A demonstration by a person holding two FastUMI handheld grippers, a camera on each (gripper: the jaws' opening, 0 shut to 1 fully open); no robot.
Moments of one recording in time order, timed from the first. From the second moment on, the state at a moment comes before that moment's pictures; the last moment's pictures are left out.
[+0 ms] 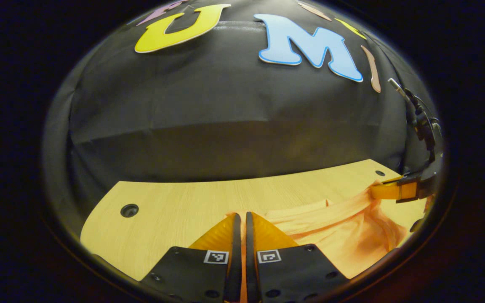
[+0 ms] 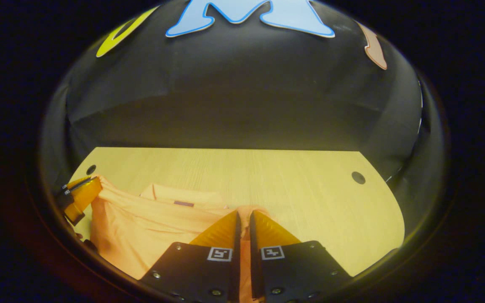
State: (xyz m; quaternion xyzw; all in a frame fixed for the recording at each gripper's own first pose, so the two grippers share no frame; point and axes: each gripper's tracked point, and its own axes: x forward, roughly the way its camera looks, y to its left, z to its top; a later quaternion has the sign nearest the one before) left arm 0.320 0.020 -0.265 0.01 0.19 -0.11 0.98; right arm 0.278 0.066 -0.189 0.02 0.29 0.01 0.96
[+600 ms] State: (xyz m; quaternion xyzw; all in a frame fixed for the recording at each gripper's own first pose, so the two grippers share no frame) left arm 0.270 0.017 -0.203 0.00 0.15 -0.13 0.98; right arm 0.226 0.077 -0.151 0.00 0.26 0.02 0.97
